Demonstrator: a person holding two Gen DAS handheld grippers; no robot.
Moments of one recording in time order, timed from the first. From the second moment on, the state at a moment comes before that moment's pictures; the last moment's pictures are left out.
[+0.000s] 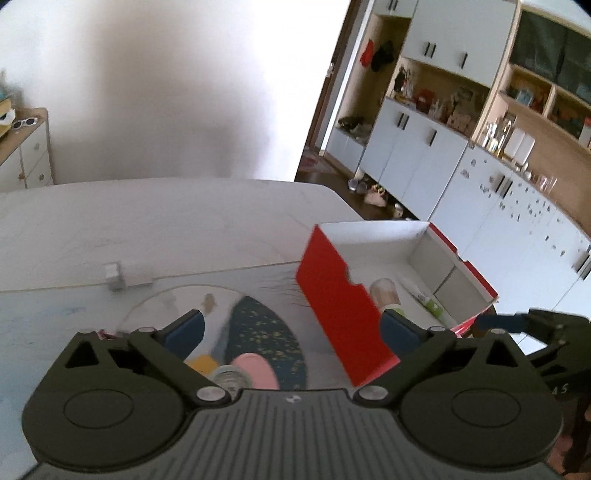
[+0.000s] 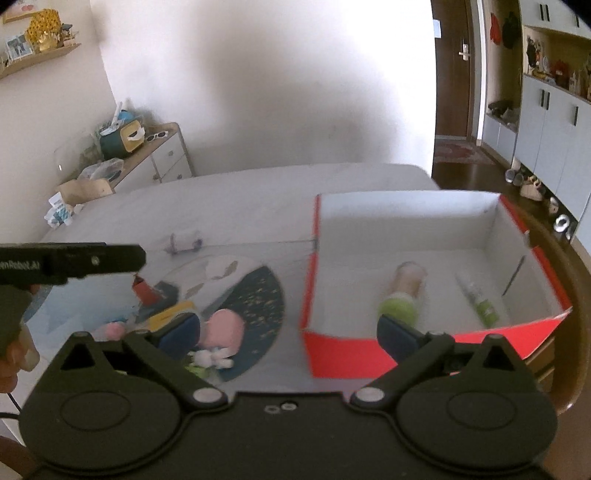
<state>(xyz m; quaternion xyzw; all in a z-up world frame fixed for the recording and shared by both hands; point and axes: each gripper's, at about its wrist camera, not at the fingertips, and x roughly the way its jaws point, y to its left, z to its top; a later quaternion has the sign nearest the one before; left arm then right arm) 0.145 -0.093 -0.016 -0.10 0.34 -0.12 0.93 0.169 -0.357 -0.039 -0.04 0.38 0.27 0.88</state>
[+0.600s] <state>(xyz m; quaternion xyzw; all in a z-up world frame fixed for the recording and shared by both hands) 0.133 0.030 -0.088 -0.08 0.39 -0.07 0.91 0.131 -0.235 -0.110 -0.10 0.42 0.29 0.85</state>
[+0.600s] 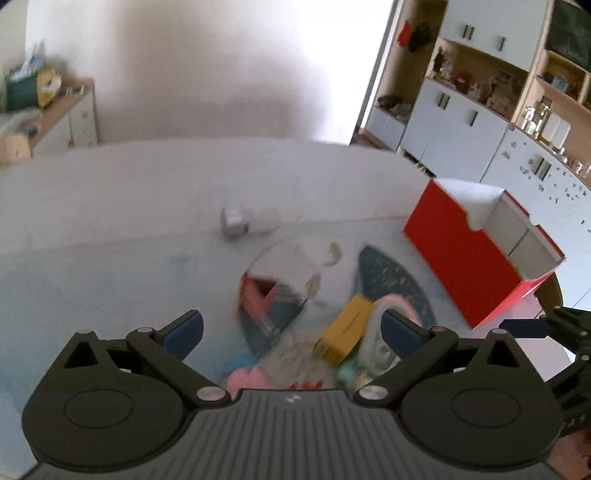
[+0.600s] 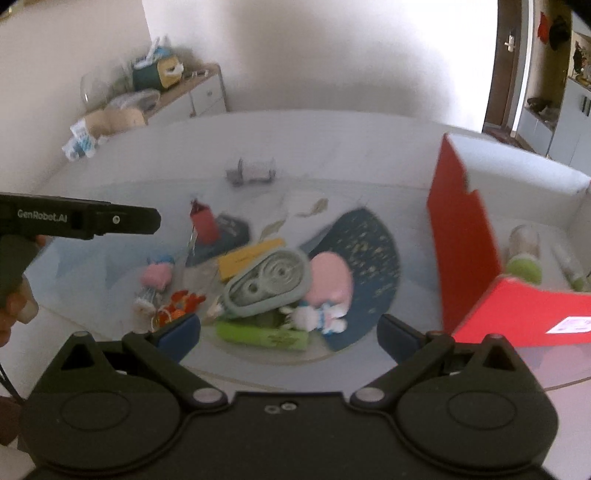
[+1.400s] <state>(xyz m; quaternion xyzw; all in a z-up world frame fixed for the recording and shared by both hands) 0.140 0.061 -0.160 -0.08 0.47 -0.03 0.88 0.139 -0.184 -0.165 -0.14 0.47 0.23 0.84</state>
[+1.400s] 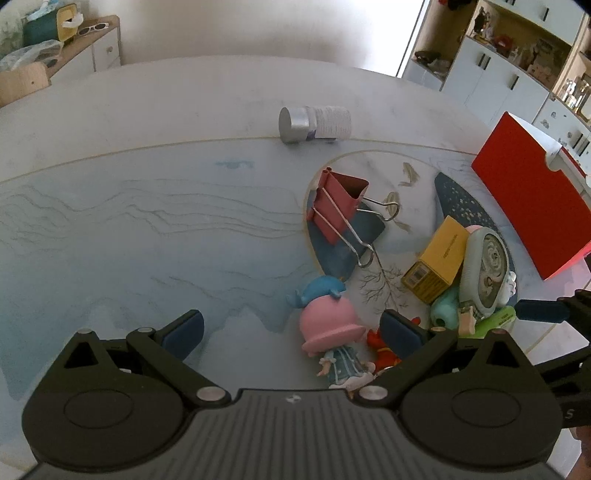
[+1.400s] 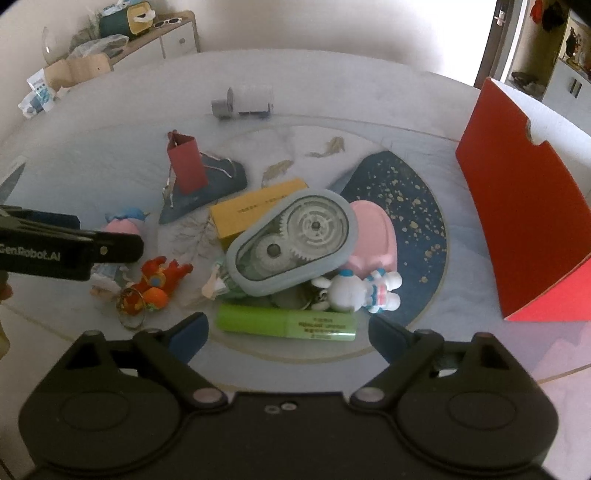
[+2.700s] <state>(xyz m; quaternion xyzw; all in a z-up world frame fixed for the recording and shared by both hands) 0.133 0.057 -0.145 -0.09 0.48 -0.04 0.87 0.126 -0.221 -0.127 -0.11 0.46 0.24 0.85</state>
